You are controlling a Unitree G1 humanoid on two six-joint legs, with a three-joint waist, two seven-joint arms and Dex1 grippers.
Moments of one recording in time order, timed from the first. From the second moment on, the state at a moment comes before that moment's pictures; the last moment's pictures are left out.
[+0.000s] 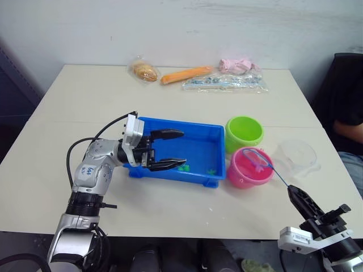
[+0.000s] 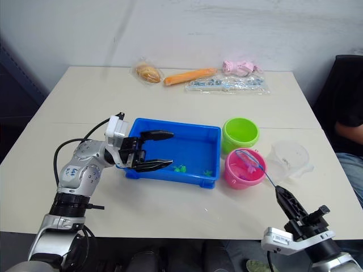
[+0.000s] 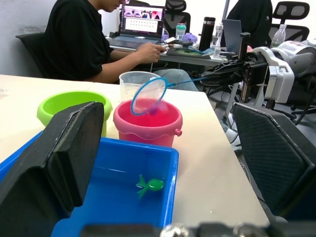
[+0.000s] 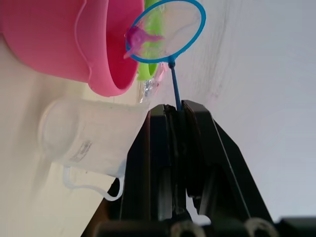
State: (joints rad) left arm -0.55 0.43 0.00 0.10 -0.55 0.25 -1.24; right arm 0.67 -0.47 -0.50 -0.54 -0.96 -0.56 -0.01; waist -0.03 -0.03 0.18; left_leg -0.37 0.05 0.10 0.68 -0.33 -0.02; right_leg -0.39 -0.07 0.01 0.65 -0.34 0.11
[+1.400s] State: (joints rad) left arm -0.19 0.80 0.43 0.19 -0.55 0.19 -1.19; right arm -0.73 -0.62 0.38 -0.34 0.57 1.05 0.51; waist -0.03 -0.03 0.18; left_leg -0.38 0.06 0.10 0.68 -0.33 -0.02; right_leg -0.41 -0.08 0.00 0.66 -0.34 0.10
